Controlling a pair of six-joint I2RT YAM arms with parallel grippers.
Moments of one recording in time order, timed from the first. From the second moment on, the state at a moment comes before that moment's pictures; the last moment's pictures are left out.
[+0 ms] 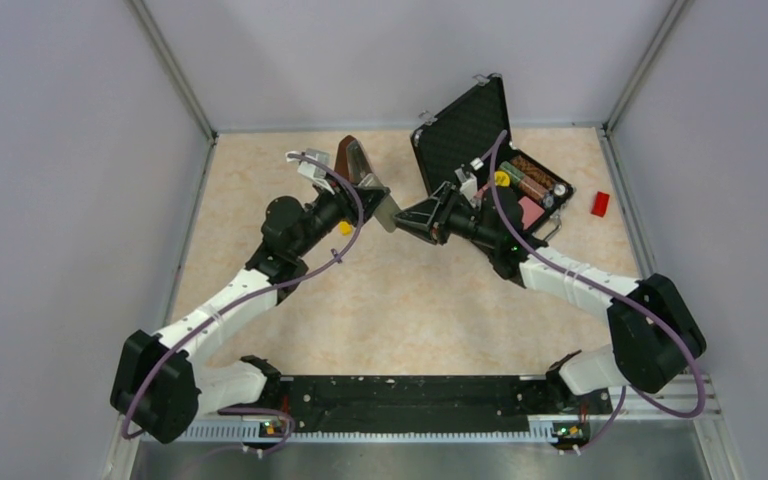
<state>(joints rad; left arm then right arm) -0.52 1.16 0.74 0.55 0.27 -0.54 0.59 1.40 0.79 0.50 -0.49 1.34</state>
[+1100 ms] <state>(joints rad) -0.53 1.16 0.77 0.50 0.30 -0.44 0.59 1.42 0.83 0.40 -0.50 1.32</state>
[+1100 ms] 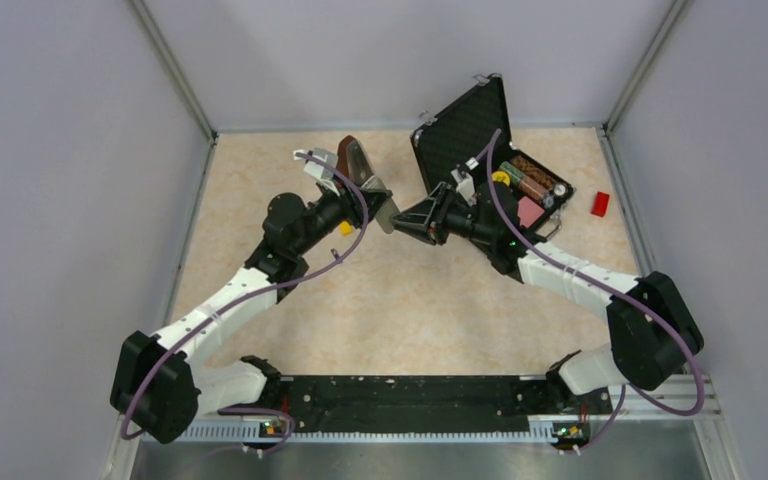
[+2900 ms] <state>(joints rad) -0.51 1.21 0.87 0.55 0.40 -0.54 0.57 1.46 0.68 1.00 -0.51 1.43</state>
